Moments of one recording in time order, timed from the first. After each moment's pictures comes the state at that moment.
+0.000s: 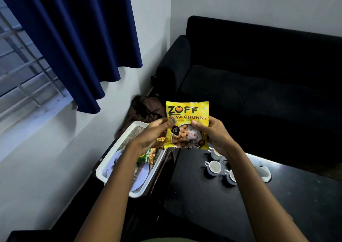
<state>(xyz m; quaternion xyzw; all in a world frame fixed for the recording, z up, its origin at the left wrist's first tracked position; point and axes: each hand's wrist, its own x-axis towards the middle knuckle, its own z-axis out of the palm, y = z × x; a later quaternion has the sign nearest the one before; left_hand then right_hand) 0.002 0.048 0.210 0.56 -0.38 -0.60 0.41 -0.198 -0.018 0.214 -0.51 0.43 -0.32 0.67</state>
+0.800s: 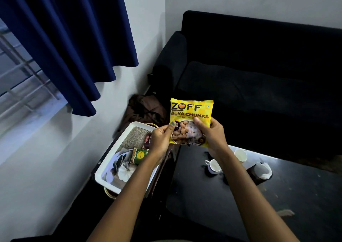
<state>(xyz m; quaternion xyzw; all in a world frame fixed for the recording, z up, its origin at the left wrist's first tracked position) -0.037 0.033 0.175 0.63 -0.34 -0.45 0.54 -0.185 -0.020 0.193 -0.44 0.47 -0.43 0.63</state>
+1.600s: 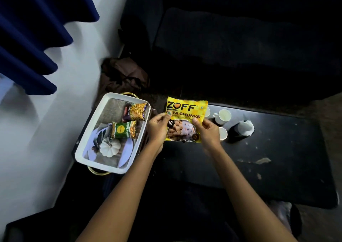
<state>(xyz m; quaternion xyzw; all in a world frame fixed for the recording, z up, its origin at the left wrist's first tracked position) -0.093 0.018 0.110 0.71 -0.24 -0.46 0.48 -0.236 0.014 0.123 -0.34 0.62 -0.39 0.59</state>
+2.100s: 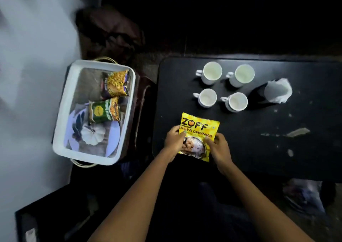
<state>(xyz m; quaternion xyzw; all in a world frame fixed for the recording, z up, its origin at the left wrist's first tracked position) -0.159 0.040 -0.067 0.76 -0.25 -0.57 0.18 -0.305 0.062 -0.079 -0.29 0.76 -0.18 0.55</state>
